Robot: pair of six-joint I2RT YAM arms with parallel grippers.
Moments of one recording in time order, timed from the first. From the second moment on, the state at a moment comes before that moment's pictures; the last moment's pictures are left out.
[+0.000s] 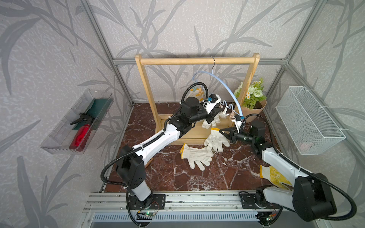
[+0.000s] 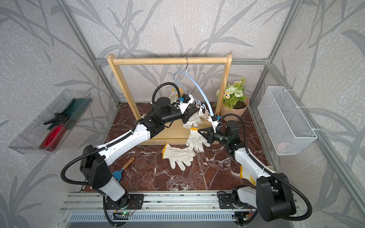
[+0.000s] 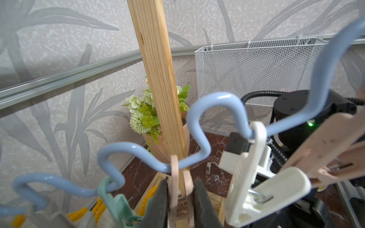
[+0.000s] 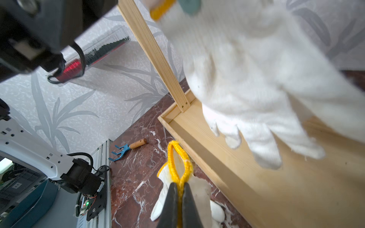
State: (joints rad) left arm -0.69 1.64 1.46 0.10 0.41 0.18; right arm 0.19 1.26 0.71 0.28 -0.95 0.25
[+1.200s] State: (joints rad) left arm -0.61 1.60 1.52 -0.16 0.66 0.21; right arm 0.14 1.50 1.15 0.12 -1.35 0.05
